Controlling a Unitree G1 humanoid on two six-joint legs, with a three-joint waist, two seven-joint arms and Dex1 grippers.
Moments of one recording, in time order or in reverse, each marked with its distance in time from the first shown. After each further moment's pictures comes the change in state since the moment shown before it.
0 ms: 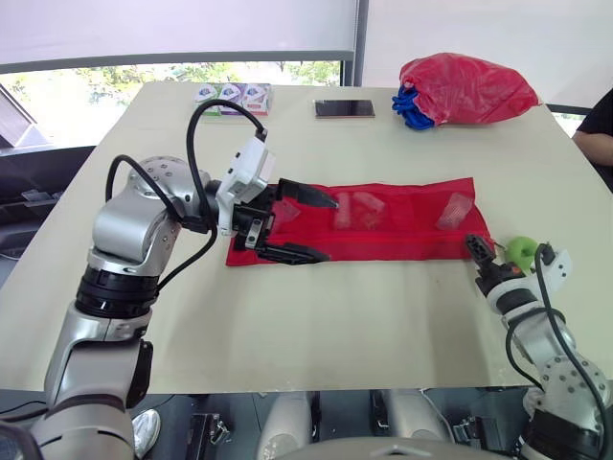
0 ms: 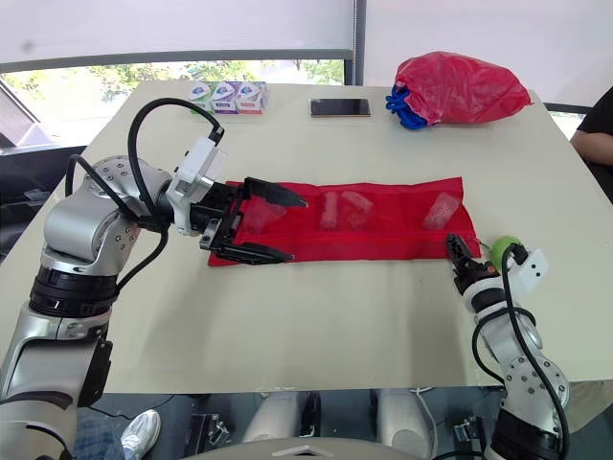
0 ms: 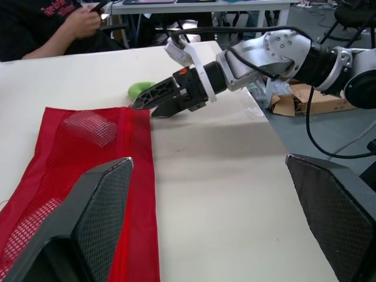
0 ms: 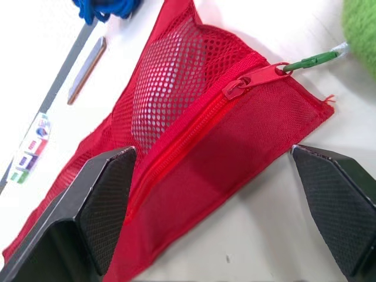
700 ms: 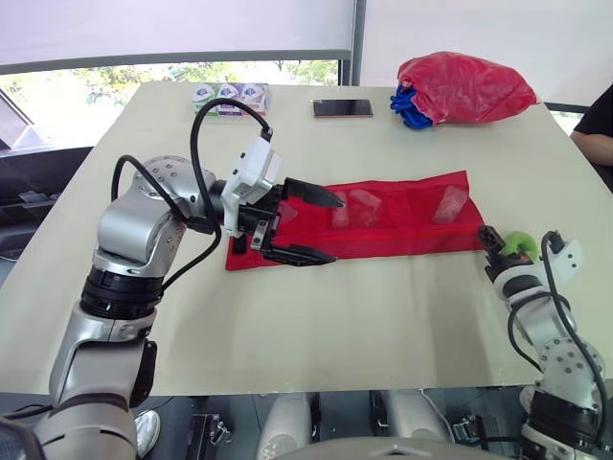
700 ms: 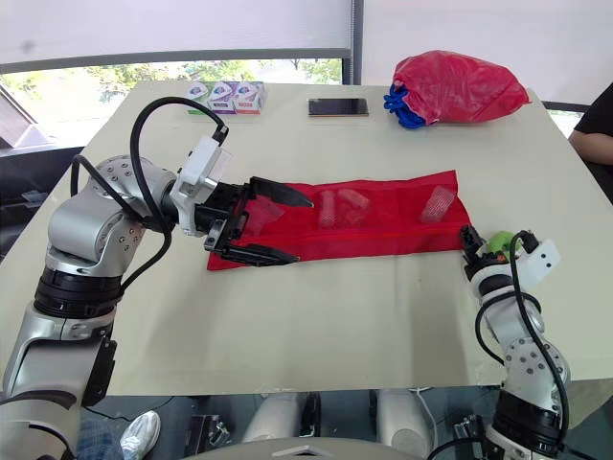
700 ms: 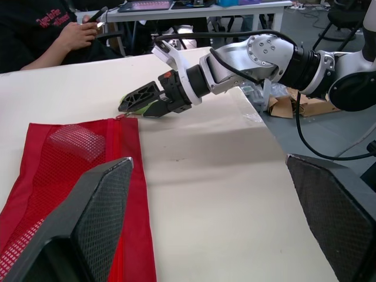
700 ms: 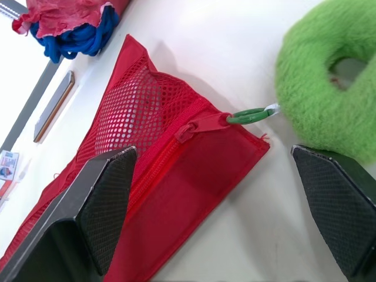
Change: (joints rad) left arm 0.000 -0.017 -0.006 -0.026 0.001 -0.003 0.017; right arm -0.079 -0.042 -0.009 0.046 -0.014 -0.054 -0.137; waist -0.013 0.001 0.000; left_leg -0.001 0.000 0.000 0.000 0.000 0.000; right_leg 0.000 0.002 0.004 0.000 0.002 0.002
